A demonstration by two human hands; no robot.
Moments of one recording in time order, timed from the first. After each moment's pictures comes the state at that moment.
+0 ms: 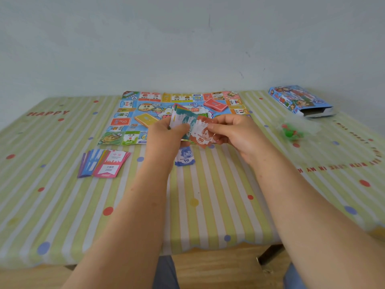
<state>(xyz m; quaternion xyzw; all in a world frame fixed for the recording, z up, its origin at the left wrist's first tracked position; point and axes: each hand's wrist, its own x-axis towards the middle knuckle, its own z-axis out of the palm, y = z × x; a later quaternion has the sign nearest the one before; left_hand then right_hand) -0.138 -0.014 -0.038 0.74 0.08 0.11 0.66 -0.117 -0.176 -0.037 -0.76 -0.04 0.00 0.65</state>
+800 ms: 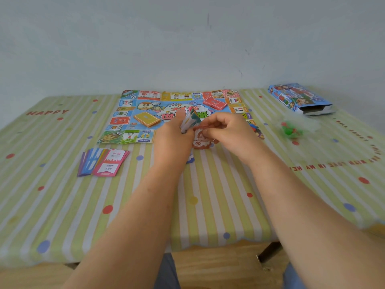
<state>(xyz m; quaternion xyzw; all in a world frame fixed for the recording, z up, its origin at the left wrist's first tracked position) -0.141 -0.027 -0.049 0.87 0.03 0.19 0.46 -0.129 -0.168 -0.034 -0.82 -0.11 -0.04 0.57</state>
